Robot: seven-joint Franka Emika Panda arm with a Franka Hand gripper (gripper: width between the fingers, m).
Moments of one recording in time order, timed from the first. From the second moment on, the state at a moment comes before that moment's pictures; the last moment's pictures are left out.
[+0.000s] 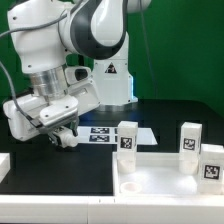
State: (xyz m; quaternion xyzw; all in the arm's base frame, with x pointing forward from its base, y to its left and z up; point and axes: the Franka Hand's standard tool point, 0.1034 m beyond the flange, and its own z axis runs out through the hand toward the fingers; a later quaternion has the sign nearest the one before) arm 0.394 -0.118 0.011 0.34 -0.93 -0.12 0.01
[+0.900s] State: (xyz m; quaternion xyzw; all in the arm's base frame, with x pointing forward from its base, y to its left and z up) arm 0.421 -0.092 0.025 0.32 -0.93 -0.18 0.07
